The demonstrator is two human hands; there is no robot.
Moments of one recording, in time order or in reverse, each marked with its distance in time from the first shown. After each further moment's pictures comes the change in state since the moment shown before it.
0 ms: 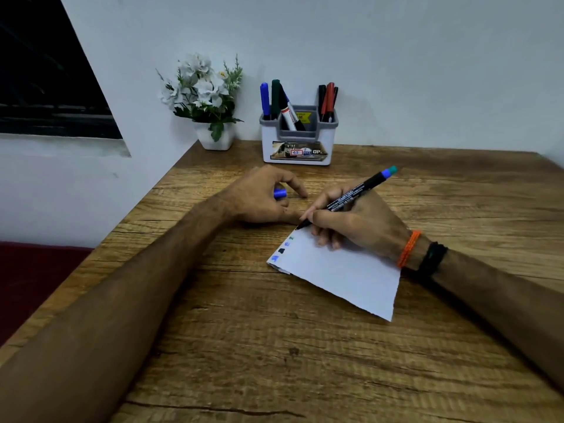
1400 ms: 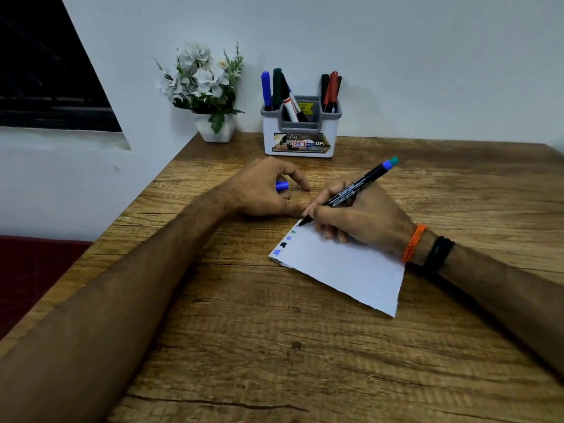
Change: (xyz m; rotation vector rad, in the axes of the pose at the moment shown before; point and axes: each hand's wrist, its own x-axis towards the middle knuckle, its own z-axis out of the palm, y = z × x) left_hand -0.003 0.005 -0.002 -0.024 -0.036 -0.013; right_hand -0.006 -0.010 0.003 -0.101 0.034 0.035
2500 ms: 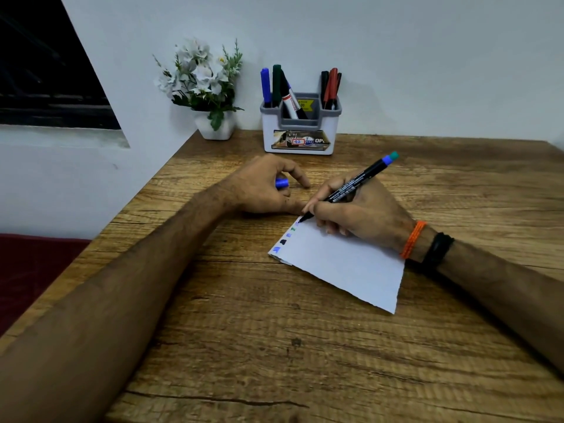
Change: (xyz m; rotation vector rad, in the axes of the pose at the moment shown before) left_hand -0.001 0.003 0.000 -0.019 0.011 -0.017; right_hand 0.004 0.005 0.000 -0.008 0.012 -0.040
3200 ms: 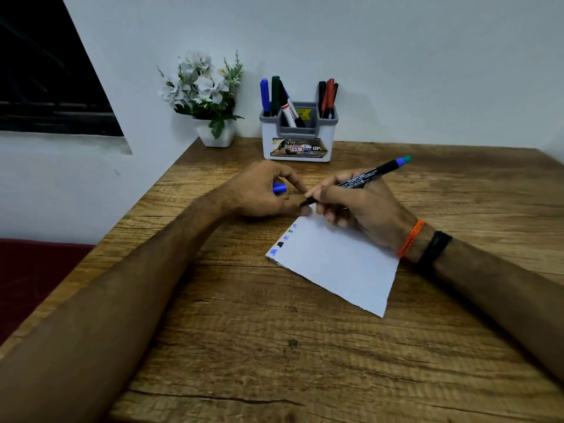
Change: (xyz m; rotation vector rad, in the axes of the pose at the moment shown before) left_hand 0.007 -0.010 0.000 -0.037 0.028 0.019; right_hand 0.007 0.001 -0.008 0.288 0.014 -0.003
